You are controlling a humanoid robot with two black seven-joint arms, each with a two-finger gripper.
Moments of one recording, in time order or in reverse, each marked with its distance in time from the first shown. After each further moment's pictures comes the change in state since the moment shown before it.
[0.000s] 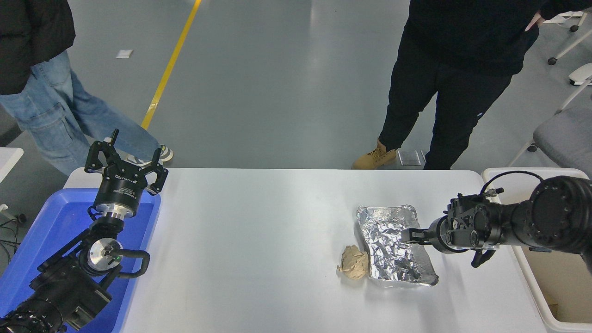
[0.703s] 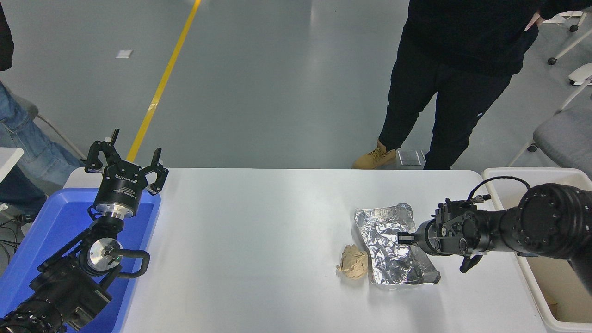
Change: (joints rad) left arm 0.000 0.000 0.000 0.000 0.000 -0.001 0.000; right arm -0.003 0.018 0.023 0.002 -0.016 -0.023 0.005
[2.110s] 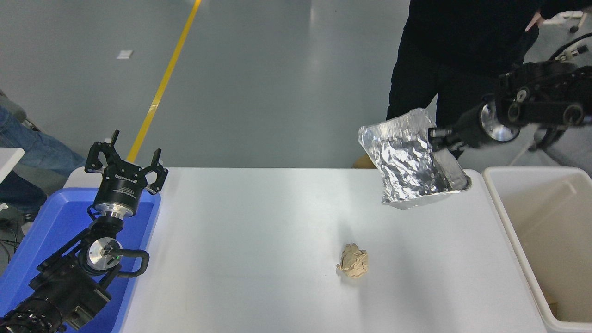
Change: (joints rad) left arm 0.001 0.000 0.000 0.000 0.000 0.000 0.000; right arm 0.806 -0.328 0.043 0.338 -0.112 0.489 0.106
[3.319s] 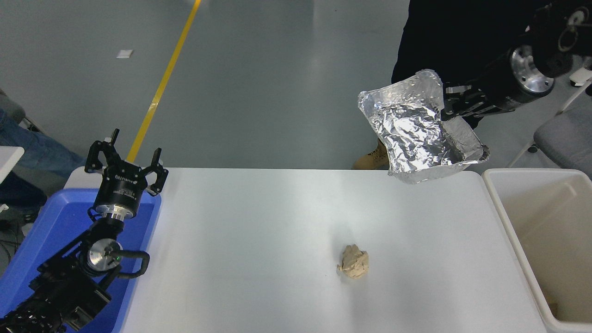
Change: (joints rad) left arm 0.001 0.000 0.000 0.000 0.000 0.000 0.000; right arm -0.085 -0.121 0.024 -0.222 -0.007 0.098 -0.001
